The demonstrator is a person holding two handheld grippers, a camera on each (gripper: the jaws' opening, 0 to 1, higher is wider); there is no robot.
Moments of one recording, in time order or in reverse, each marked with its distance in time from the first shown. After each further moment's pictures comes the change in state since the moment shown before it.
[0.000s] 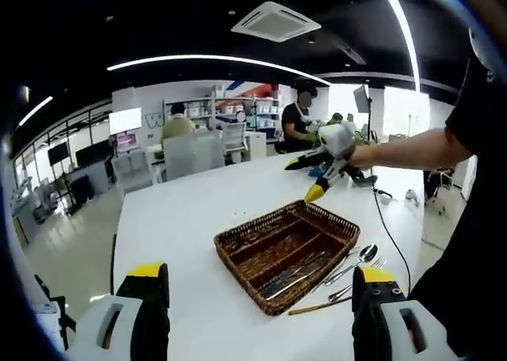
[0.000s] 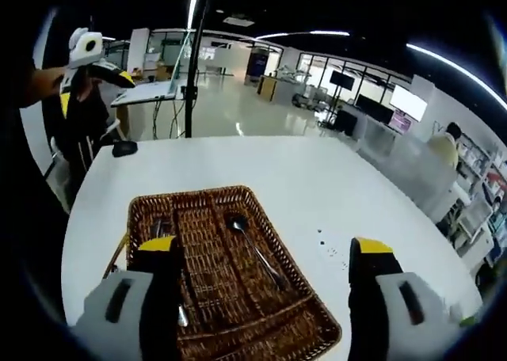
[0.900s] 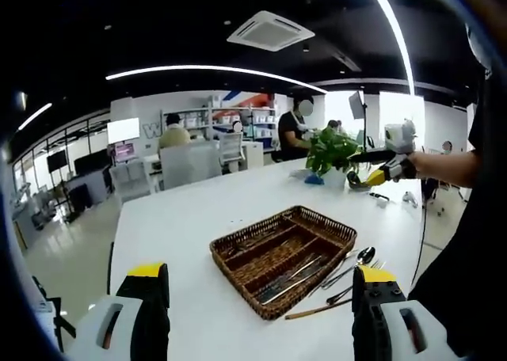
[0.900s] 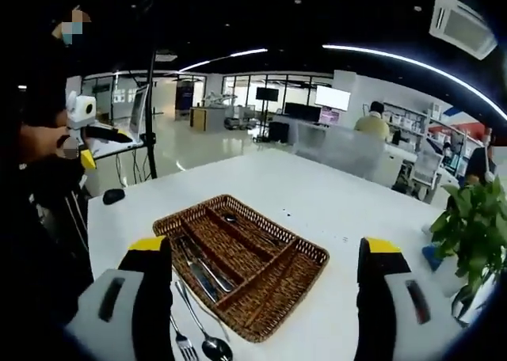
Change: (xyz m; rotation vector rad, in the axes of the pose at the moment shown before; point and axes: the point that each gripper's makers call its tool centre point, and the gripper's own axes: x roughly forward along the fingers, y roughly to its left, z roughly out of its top) left arm -0.001 -0.014 -0.007 0.019 -0.040 -0.016; right arm -0.158 0.044 -0.022 0.246 -0.110 -0.312
